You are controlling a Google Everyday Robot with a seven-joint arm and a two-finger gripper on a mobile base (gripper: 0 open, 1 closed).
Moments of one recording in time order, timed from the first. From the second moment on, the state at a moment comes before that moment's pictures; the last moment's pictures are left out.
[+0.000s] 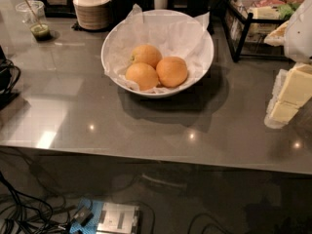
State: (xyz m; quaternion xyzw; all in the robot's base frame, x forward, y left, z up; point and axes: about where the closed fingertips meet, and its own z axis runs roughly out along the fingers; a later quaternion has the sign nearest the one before) arm 0.438 -0.216 0.979 -0.60 0.78 -0.04 0.16
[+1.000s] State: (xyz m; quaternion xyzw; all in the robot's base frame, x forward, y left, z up) arm 0.465 -0.158 0.957 -0.65 0.73 0.04 0.21
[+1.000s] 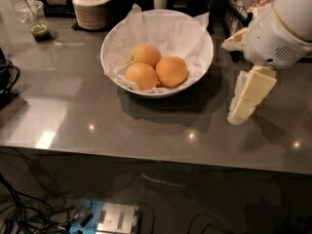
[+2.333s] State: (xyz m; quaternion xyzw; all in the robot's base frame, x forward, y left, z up) arm 0.592 0.016 1.012 -0.72 0.62 0.07 0.31
